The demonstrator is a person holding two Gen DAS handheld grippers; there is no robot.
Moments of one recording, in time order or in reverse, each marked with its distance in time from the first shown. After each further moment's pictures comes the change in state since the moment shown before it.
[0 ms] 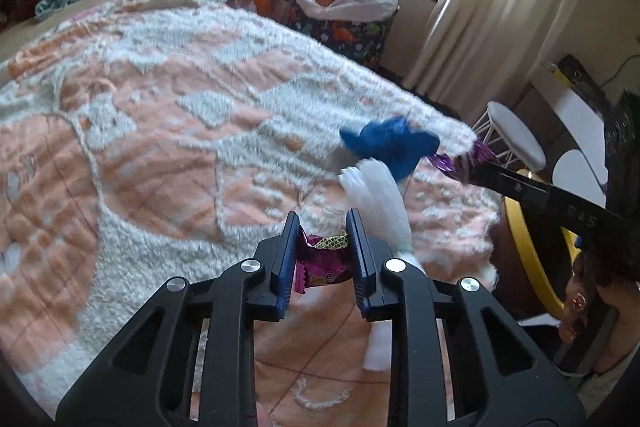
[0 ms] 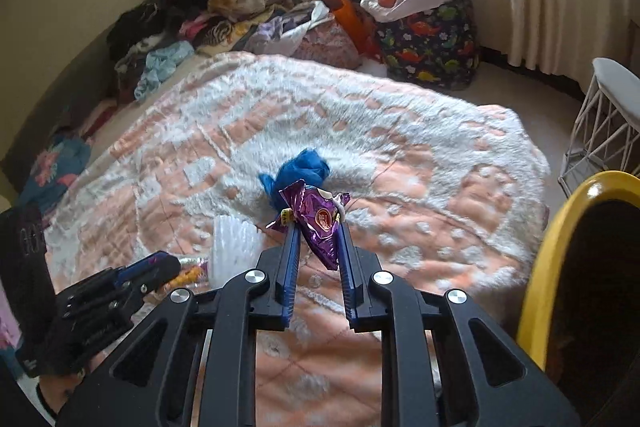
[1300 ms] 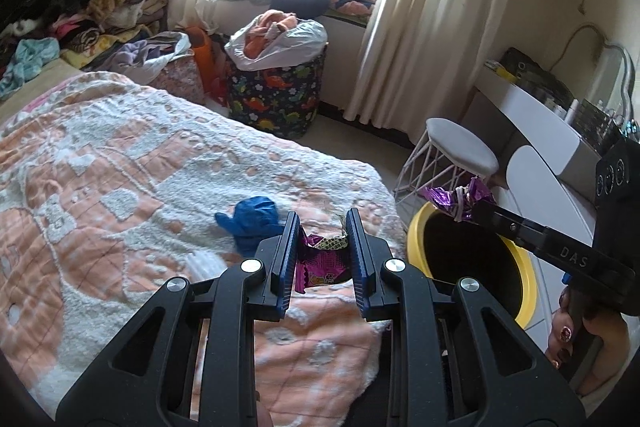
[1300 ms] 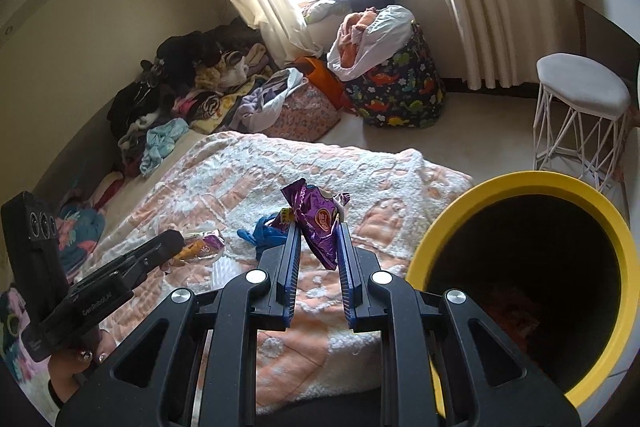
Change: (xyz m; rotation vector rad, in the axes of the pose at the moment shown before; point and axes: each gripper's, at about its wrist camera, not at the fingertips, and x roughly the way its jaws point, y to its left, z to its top) left arm -0.038 -0.120 0.025 0.175 -0.127 -0.106; right arm -0.122 -0.069 -0.020 0.141 -0.204 -0.002
